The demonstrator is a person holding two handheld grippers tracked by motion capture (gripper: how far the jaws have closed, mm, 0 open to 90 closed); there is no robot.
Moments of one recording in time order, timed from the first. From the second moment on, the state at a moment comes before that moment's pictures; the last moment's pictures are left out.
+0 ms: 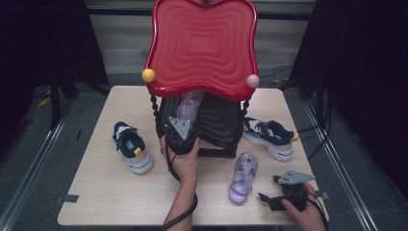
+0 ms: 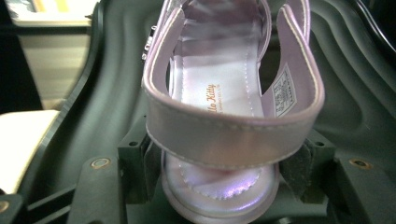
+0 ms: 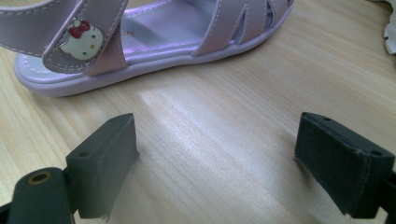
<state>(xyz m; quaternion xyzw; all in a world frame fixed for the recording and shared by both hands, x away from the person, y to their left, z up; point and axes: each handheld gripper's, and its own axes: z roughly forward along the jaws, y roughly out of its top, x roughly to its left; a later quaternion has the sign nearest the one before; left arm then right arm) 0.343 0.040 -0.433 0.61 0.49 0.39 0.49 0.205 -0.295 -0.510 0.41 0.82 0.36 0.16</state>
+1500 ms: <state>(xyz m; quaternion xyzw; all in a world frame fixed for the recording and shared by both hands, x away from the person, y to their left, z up) 0.346 0.039 -0.429 0.66 0.48 0.36 0.46 0.205 -0.295 -0.510 0.41 0.83 0.36 0.16</state>
